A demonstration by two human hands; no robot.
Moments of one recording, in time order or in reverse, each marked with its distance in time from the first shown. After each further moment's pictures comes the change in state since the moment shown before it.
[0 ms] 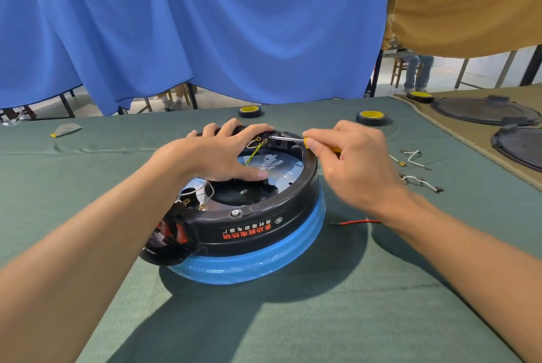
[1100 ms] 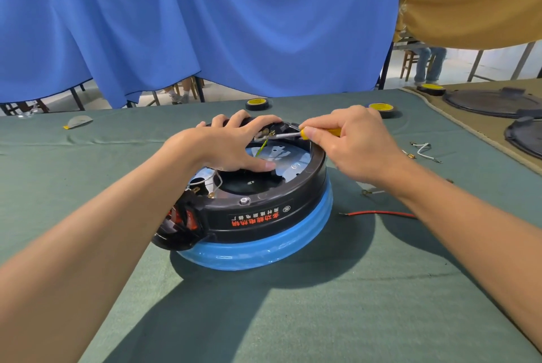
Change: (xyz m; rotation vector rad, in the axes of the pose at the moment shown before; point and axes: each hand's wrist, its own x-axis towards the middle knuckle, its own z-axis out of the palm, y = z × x) left_hand 0.001 -0.001 0.000 -0.013 -0.011 -0.005; right_hand 0.019 -0.001 0.002 0.060 -0.169 -0.008
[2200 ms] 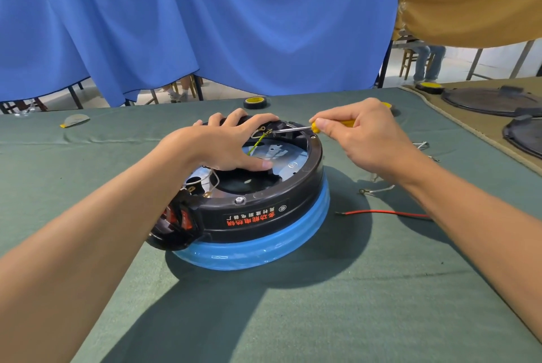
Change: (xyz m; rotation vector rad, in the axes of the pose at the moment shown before) left_hand 0.000 0.002 -0.001 -0.005 -0.015 -0.003; right_hand 0.002 0.015 -0.010 0.175 -0.029 0.232
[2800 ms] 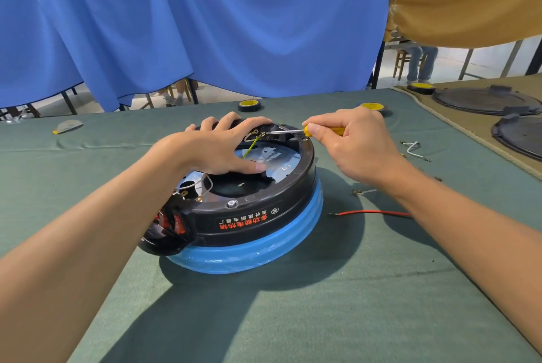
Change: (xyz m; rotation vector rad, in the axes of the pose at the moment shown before) left_hand -0.001 -0.001 0.001 -0.003 0.020 0.011; right_hand -0.010 -0.003 0.003 -0.060 0.075 -0.071
